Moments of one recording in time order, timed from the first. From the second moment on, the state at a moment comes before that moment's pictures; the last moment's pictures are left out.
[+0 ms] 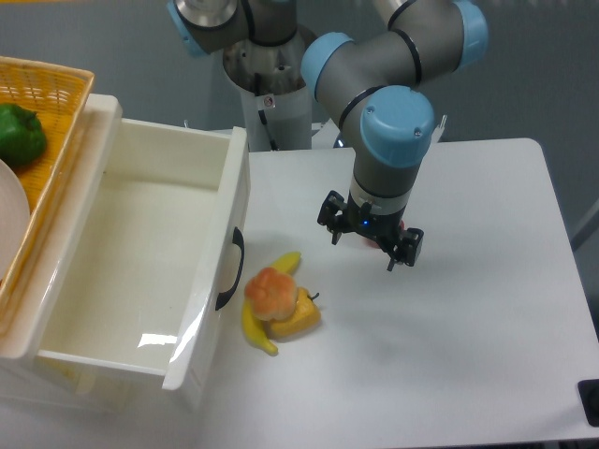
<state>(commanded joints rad) 2.53 -1.88 -1.51 -1.30 1.50 0.99</state>
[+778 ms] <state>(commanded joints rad) 2.53 -1.89 -1.56 -1.27 1.50 0.97</state>
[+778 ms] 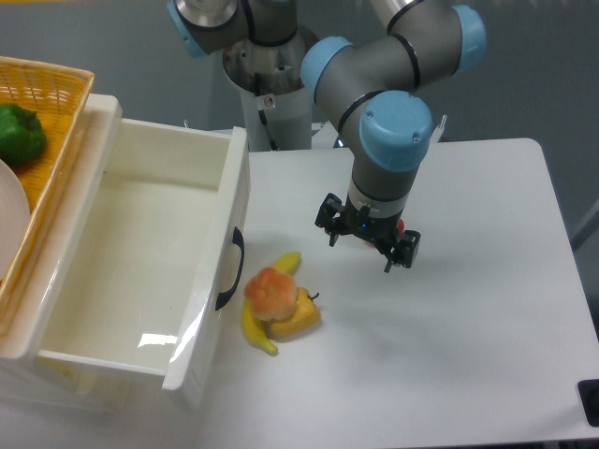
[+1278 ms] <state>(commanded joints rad) 2.52 -1.89 -1.62 -1.24 1.44 0.94</state>
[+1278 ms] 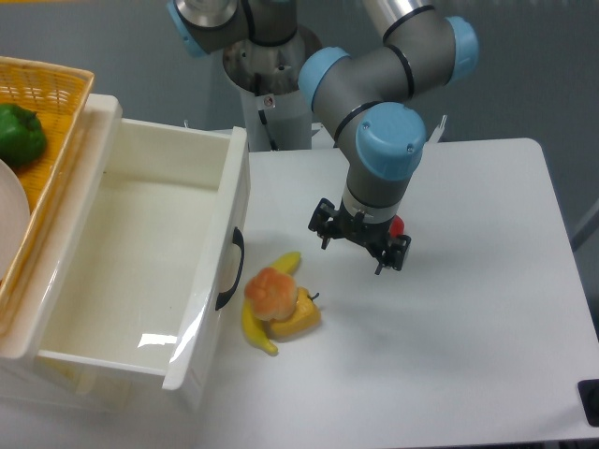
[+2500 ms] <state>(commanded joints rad) 2.46 -1.98 -1.62 -1.22 1.34 0.77</state>
